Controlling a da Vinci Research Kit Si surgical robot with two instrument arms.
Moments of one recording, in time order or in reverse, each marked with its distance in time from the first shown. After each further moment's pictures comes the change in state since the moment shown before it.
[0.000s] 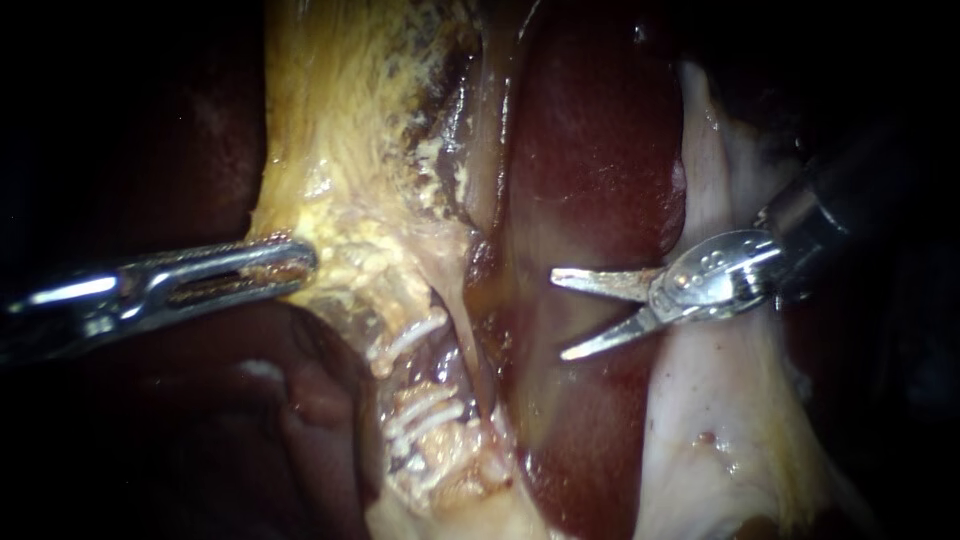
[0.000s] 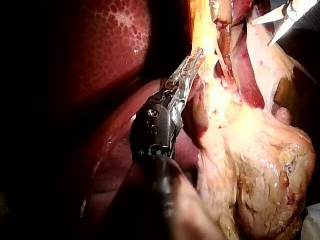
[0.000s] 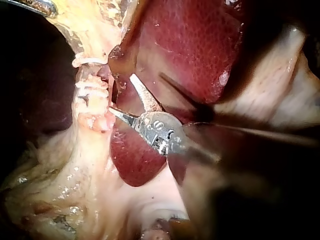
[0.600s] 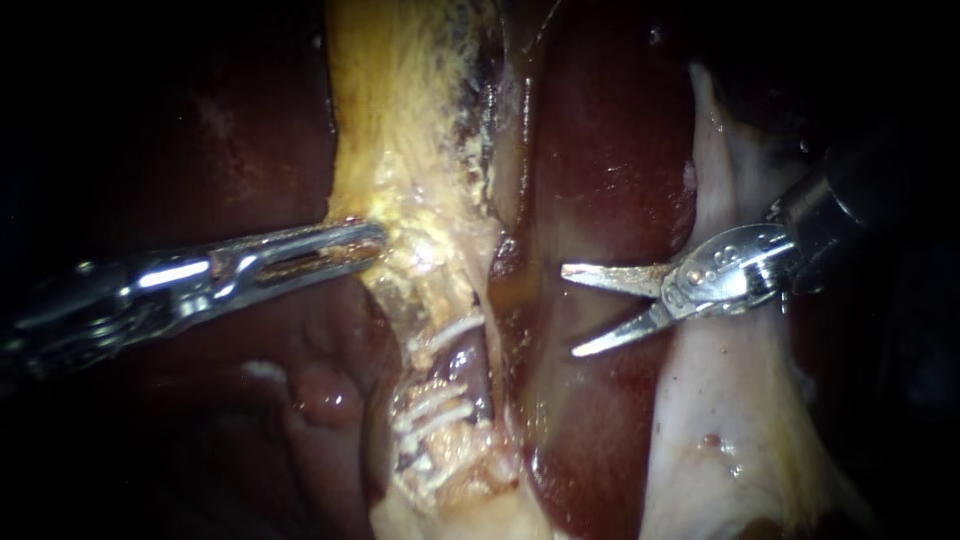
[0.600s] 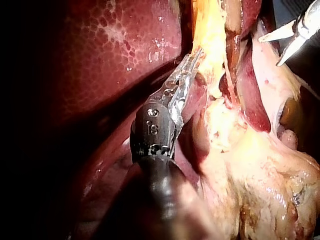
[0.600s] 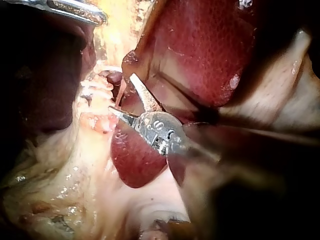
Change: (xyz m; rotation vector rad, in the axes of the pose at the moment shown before) right arm 0.000 0.000 0.000 0.007 0.004 -0.004; left arm -0.001 0.002 0.011 0.039 -0.014 -0.015
